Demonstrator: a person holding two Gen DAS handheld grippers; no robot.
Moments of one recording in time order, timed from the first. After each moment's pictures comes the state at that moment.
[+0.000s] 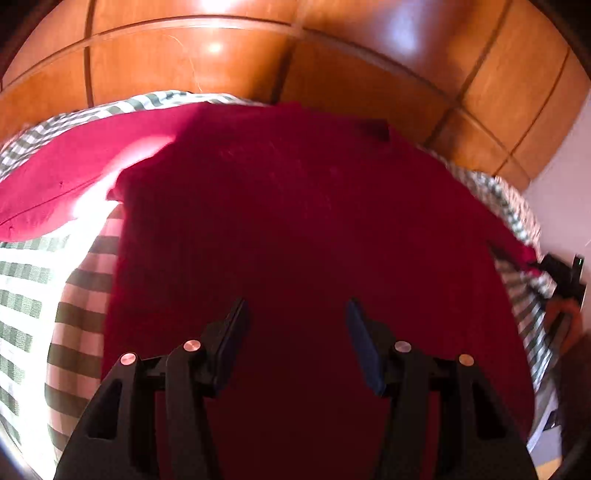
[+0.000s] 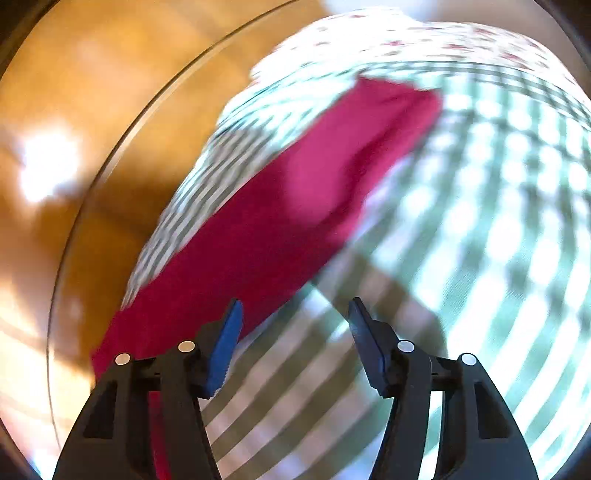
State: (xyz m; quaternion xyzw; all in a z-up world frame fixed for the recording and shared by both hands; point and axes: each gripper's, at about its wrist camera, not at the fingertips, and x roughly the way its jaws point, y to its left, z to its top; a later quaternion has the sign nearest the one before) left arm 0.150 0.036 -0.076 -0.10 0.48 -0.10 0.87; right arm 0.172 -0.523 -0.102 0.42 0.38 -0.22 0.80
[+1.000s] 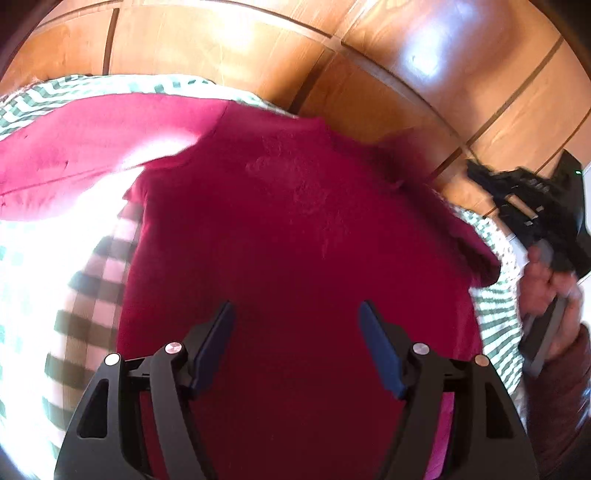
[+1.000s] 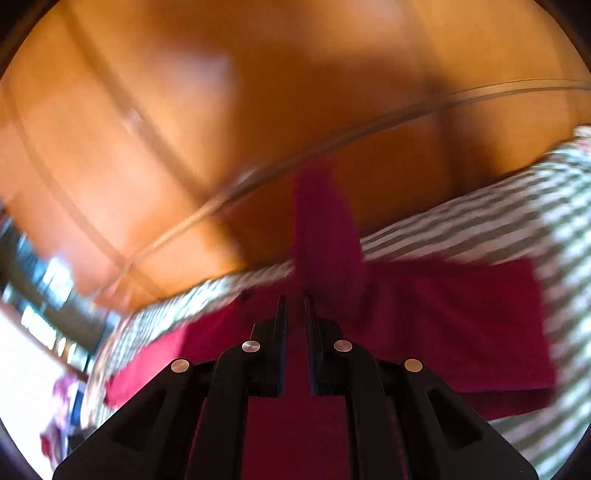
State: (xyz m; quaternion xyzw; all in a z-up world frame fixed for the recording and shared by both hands) left arm 0.161 0.072 -0.069 -0.20 0.47 -0.11 0.85; right arm 0.310 -0.221 0.003 0.22 0.40 0.19 0.87
